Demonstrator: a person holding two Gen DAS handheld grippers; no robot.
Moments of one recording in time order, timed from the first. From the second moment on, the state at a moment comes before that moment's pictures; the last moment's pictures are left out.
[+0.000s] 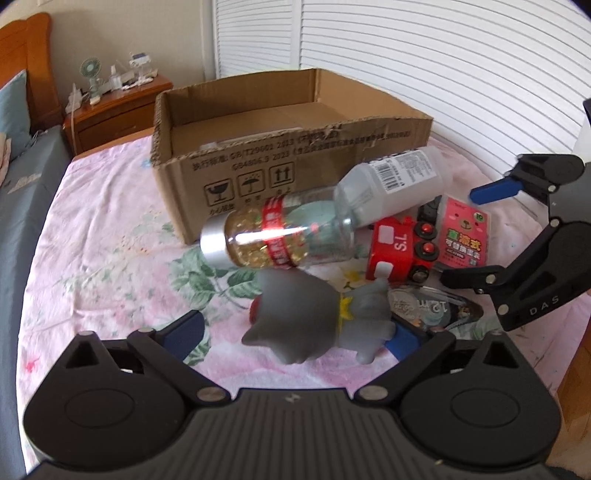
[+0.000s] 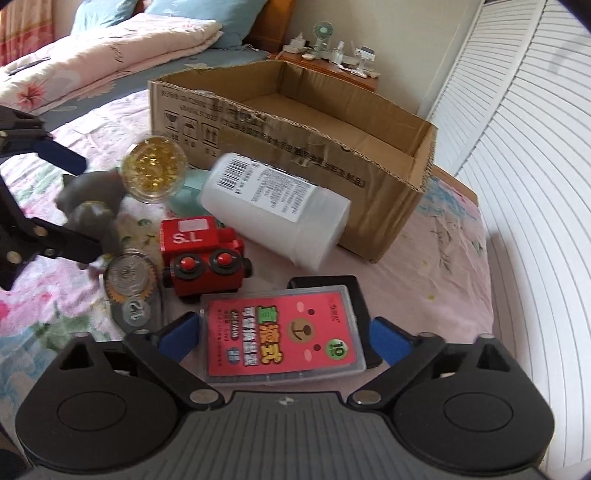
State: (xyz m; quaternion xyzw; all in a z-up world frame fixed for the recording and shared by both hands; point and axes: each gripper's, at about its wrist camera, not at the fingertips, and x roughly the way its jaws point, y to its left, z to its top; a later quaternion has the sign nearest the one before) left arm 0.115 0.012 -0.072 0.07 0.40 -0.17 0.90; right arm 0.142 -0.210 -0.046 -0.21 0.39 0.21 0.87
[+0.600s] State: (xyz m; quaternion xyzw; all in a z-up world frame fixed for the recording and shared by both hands) left arm 0.101 0.012 -0.064 0.08 0.41 -0.18 0.89; right arm 0.107 -0.228 -0.042 -0.15 0.42 0.16 0.88
